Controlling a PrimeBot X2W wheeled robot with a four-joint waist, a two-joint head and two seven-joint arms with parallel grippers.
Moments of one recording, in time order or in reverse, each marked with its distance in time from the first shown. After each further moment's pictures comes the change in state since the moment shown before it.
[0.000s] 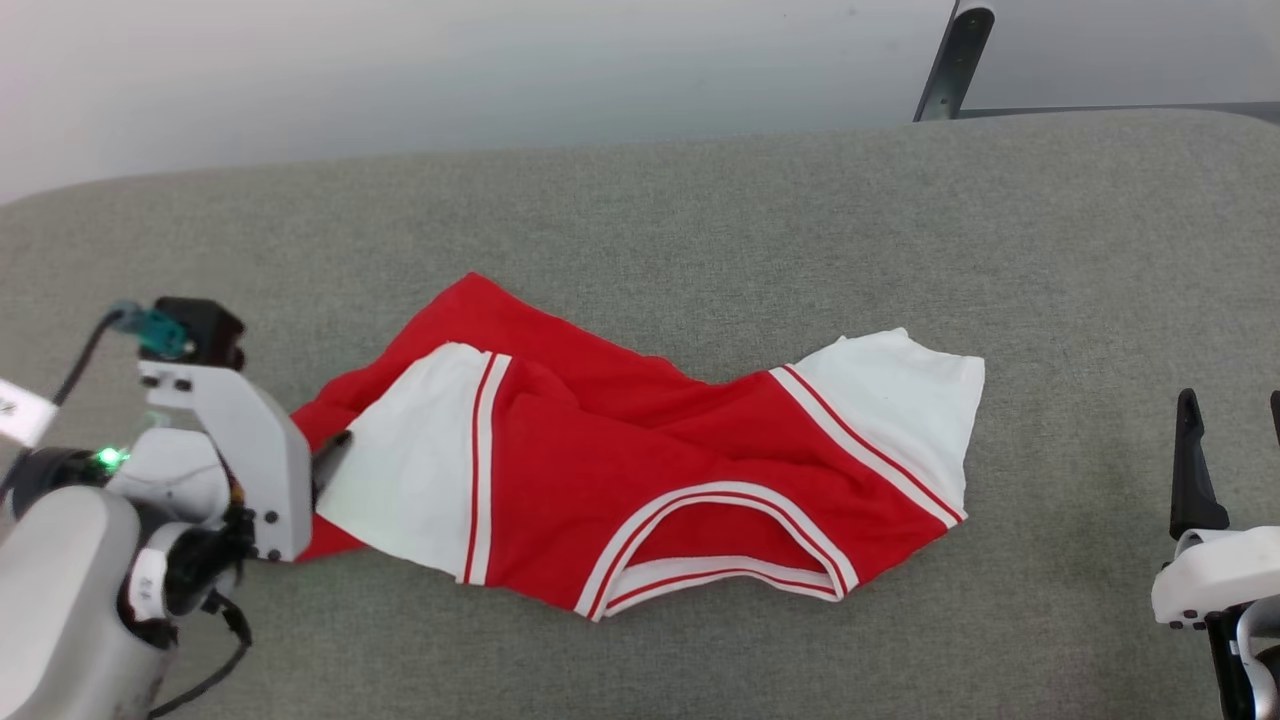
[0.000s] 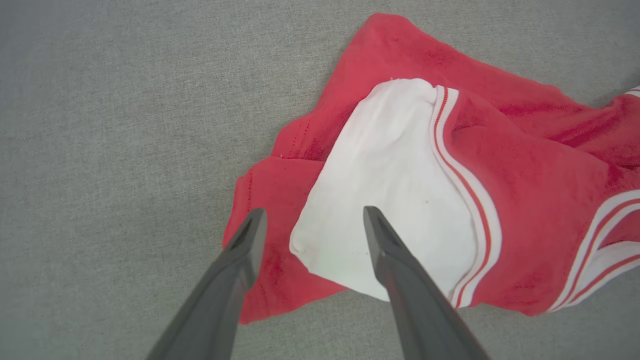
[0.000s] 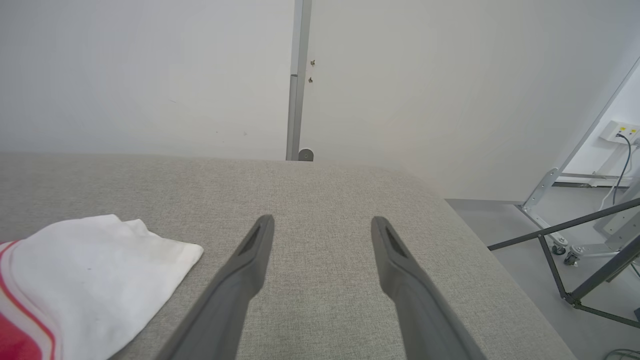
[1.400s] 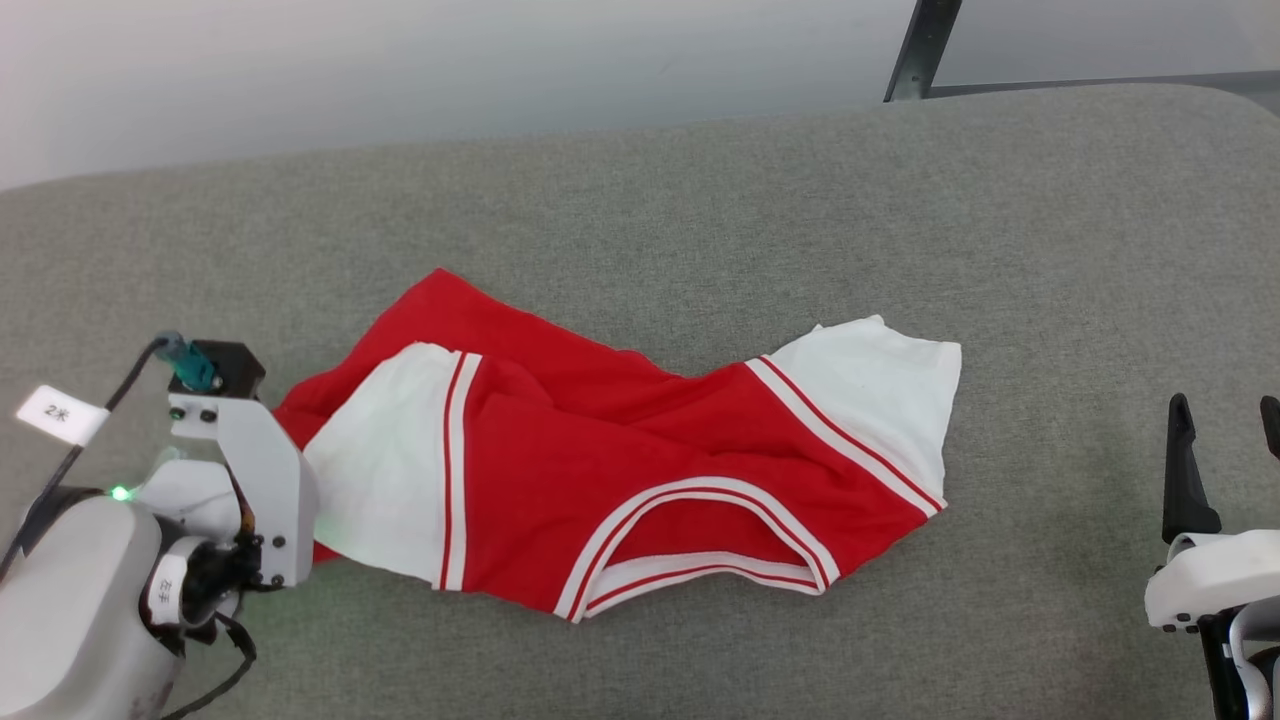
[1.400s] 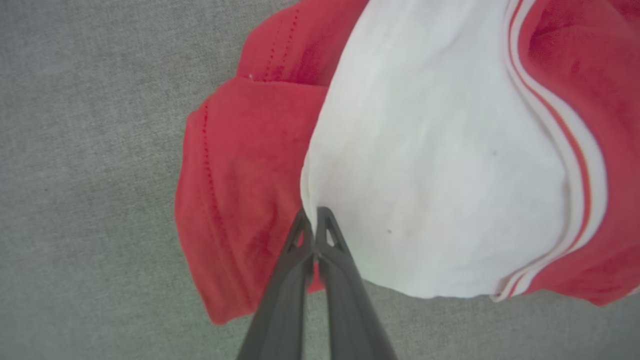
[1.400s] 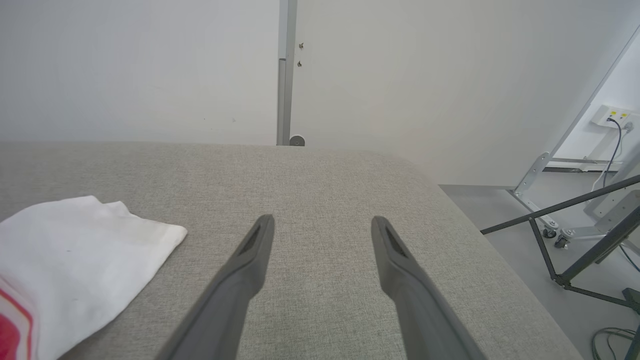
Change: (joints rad) left arm -0.026 -0.006 -0.079 0.129 0.008 0.007 0.072; right arm -0.001 0.002 0.007 0.020 0.012 0.000 -0.011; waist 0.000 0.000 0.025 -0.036
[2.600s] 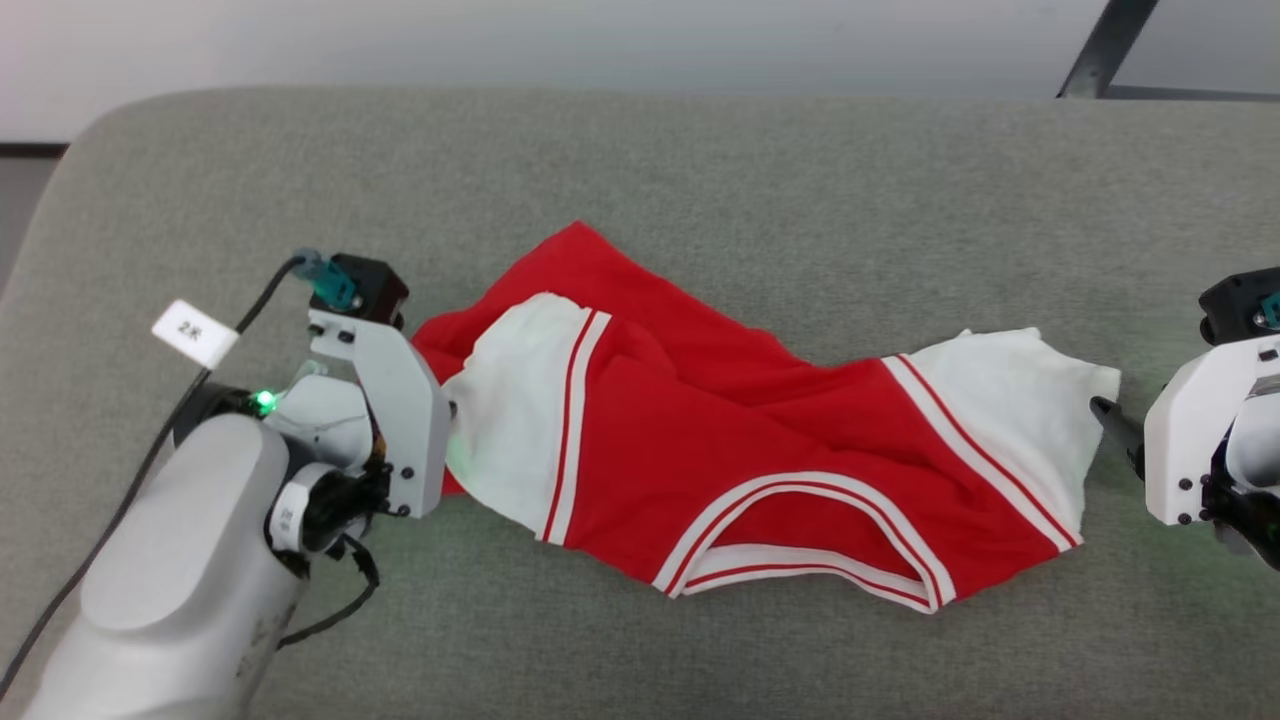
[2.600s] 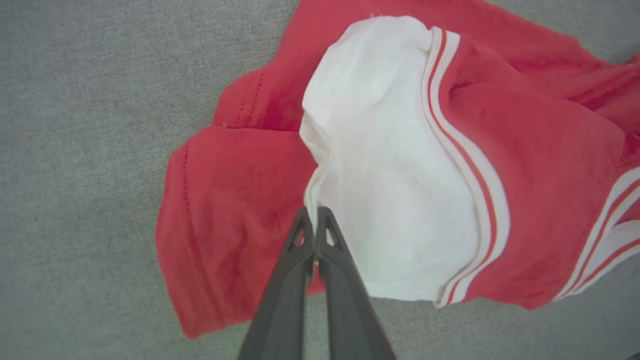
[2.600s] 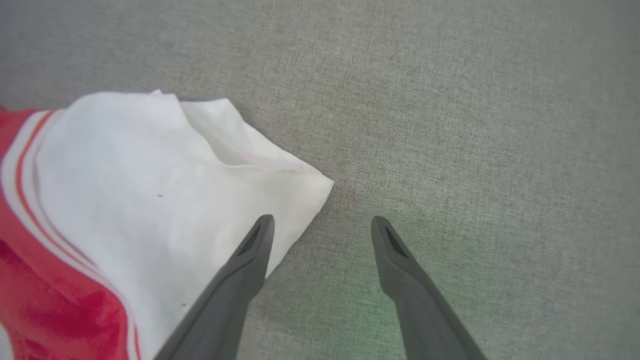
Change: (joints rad) left arm -0.161 -0.152 -0.090 0.031 0.001 -0.070 -0.042; right arm -0.315 -0.327 0.425 0.164 0.428 0.000 0.801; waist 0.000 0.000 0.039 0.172
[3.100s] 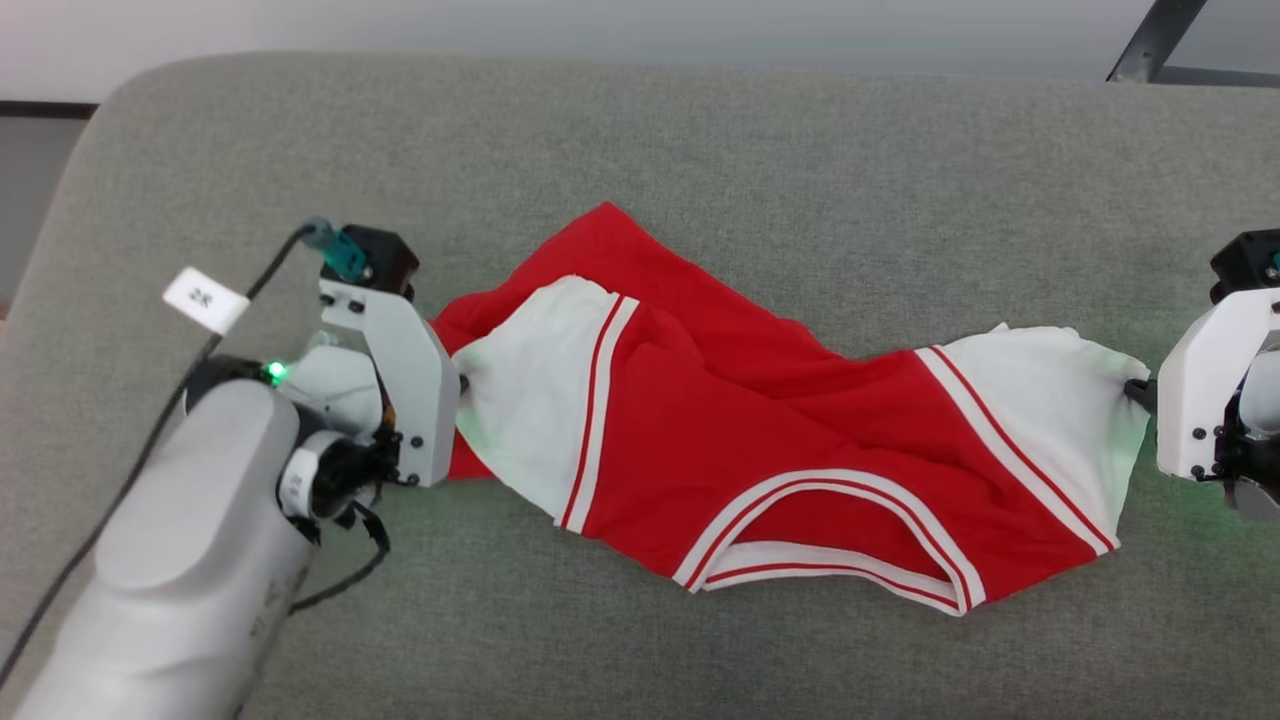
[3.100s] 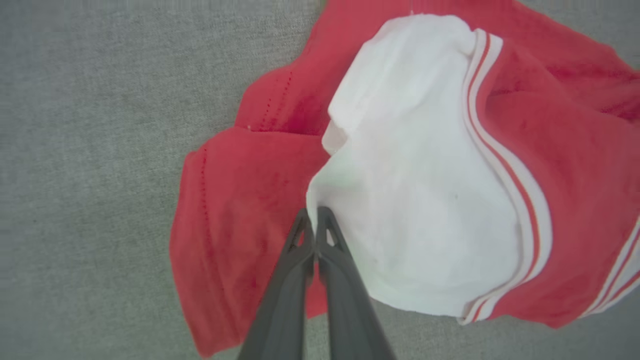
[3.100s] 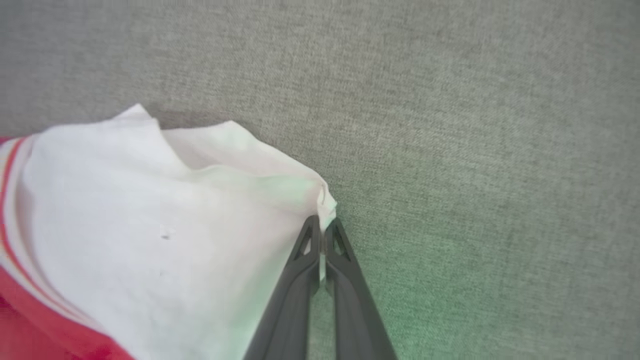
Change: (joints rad) left arm -0.073 -0.041 -0.017 0.100 -0.008 -0.039 -0.027; right arm -0.145 -0.012 0.046 0.176 0.118 0.000 0.104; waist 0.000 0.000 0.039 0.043
